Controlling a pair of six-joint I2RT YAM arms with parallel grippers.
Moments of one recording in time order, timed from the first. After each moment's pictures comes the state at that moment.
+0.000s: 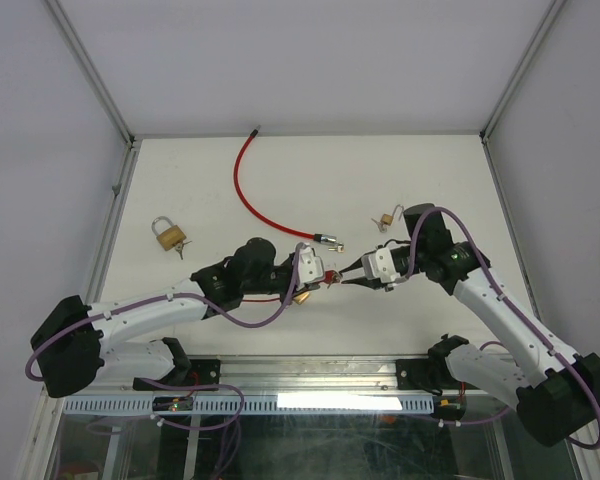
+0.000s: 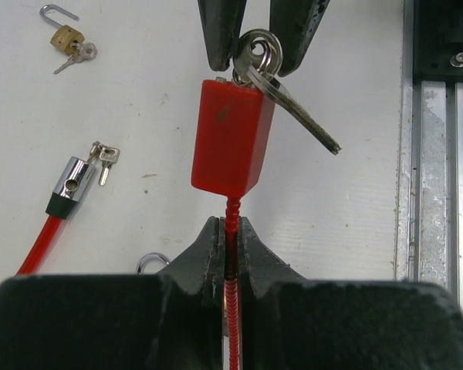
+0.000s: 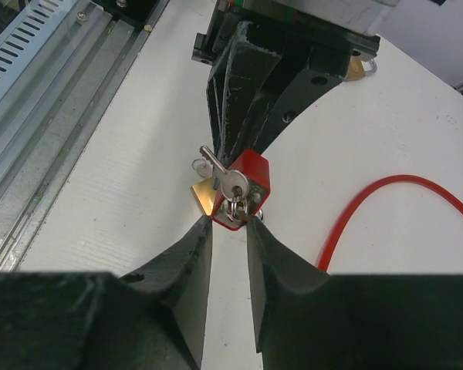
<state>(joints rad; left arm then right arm) -0.97 1.19 0.67 0.08 0.34 0.31 0.47 0.99 0.82 -0.65 -1.12 -1.24</state>
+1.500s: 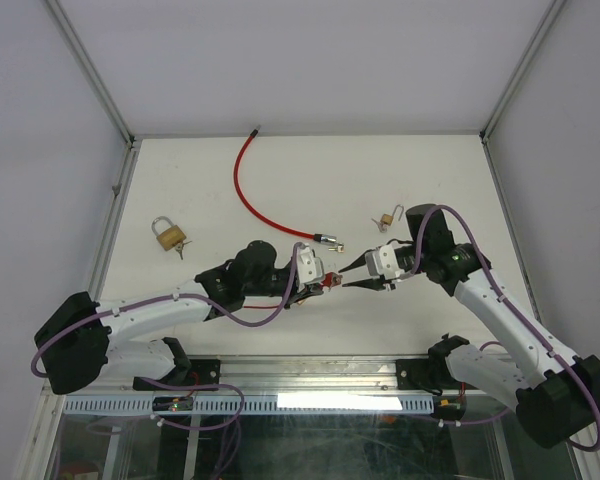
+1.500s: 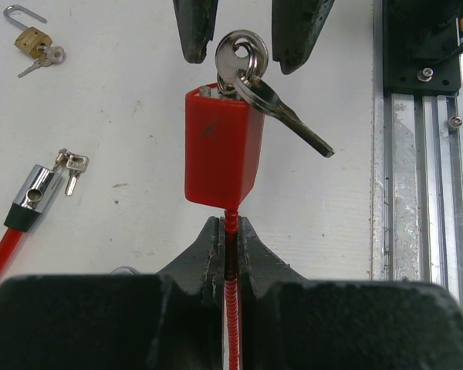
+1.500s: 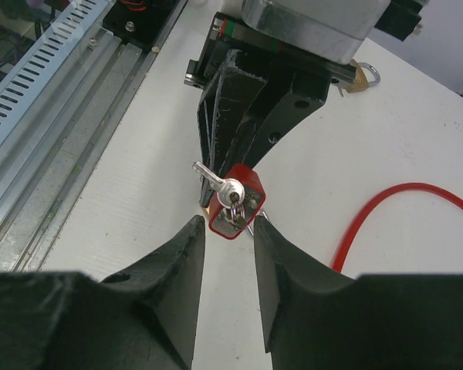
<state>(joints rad) -0.97 1.21 0.63 0.19 0.41 0.24 0.45 0.98 0.80 -0.62 -1.18 -1.18</state>
